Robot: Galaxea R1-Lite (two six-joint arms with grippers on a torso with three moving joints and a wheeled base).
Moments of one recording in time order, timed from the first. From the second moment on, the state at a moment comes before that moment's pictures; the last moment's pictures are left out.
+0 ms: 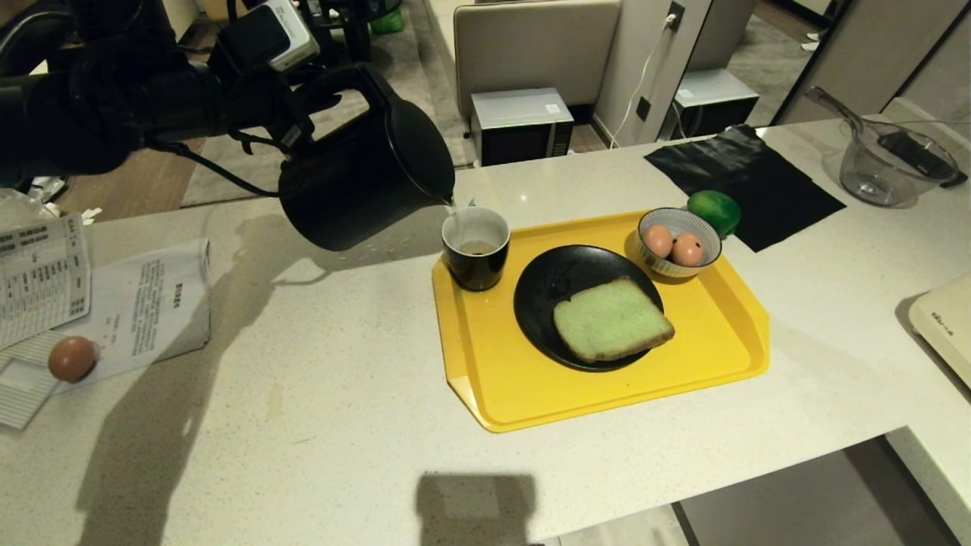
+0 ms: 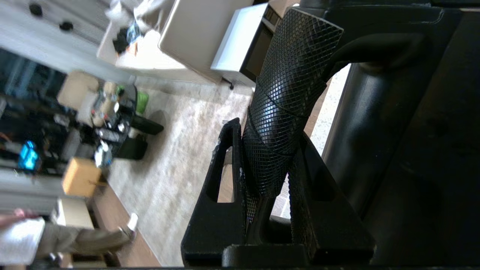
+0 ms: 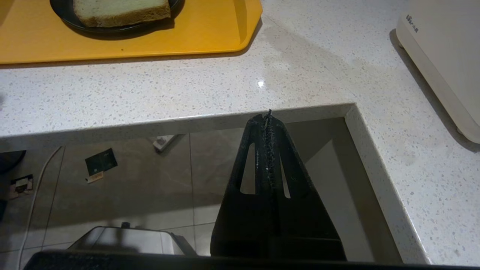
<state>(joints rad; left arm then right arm) -0.15 1.92 -1.95 -0.09 -0.37 0.97 0.01 0.00 0.00 -0.06 0.01 -0.02</state>
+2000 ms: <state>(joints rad) -0.29 1.51 -1.22 -1.04 0.00 0.17 0.01 0.00 0.00 -0.06 0.01 -0.02</state>
